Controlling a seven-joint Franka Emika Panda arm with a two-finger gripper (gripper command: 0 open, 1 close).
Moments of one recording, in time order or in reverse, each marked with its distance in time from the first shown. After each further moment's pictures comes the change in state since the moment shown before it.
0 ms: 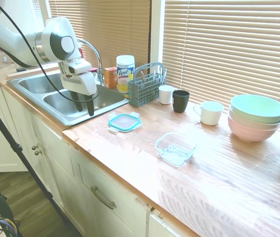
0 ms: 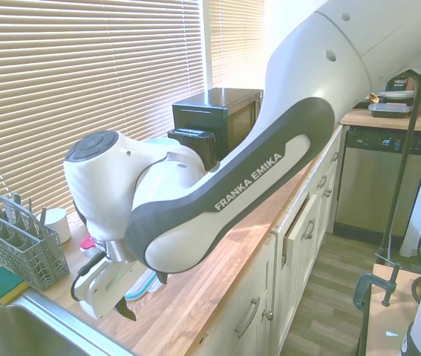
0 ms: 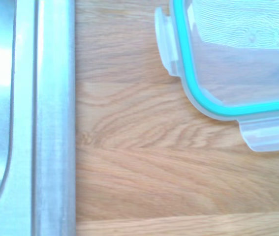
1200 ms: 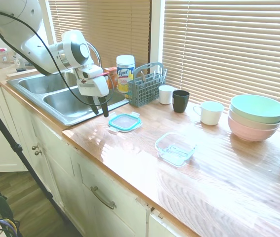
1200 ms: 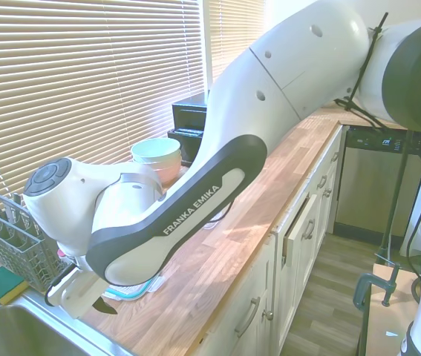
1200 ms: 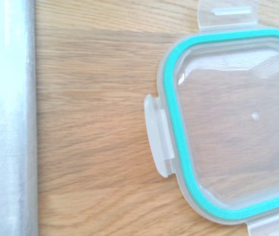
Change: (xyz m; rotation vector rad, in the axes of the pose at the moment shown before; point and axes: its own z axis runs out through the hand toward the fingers) arm 0.035 -0.054 0.042 -0.071 0.097 0.048
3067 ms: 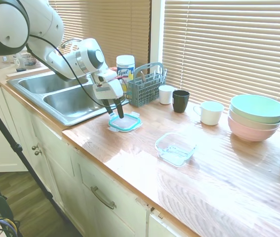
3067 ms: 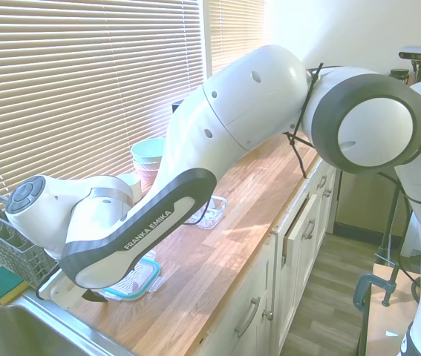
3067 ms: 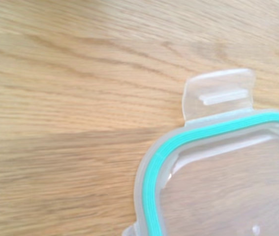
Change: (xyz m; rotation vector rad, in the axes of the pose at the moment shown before) arm 0.043 -0.049 0.038 -0.051 0.075 0.031
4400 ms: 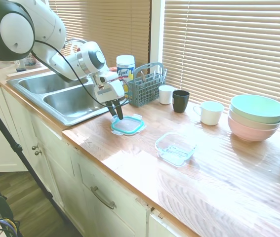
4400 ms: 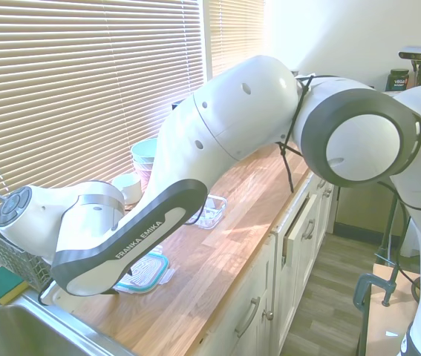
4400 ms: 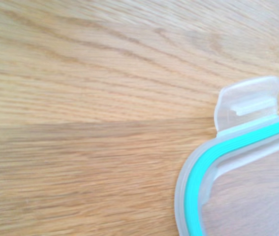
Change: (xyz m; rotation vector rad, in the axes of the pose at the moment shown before) arm -0.006 -0.006 0.010 -0.085 0.037 -0.036
